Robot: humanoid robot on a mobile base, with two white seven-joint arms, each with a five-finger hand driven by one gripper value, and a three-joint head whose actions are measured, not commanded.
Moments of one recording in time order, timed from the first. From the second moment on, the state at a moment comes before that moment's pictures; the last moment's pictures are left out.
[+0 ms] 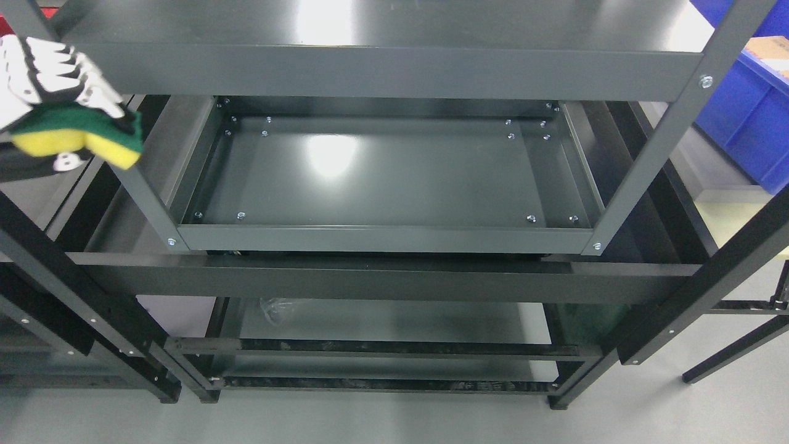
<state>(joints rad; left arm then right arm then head) -0.60 0.78 0.13 -1.66 0.03 -0.79 -0.66 -0.07 0.00 -0.21 0.00 -0.11 0.08 -0.04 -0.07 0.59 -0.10</state>
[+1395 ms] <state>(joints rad) -0.91 0.08 -0.54 -1.54 -0.61 -0.74 -0.21 -0.07 0.00 -0.21 0.00 -0.11 0.08 -0.04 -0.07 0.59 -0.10</state>
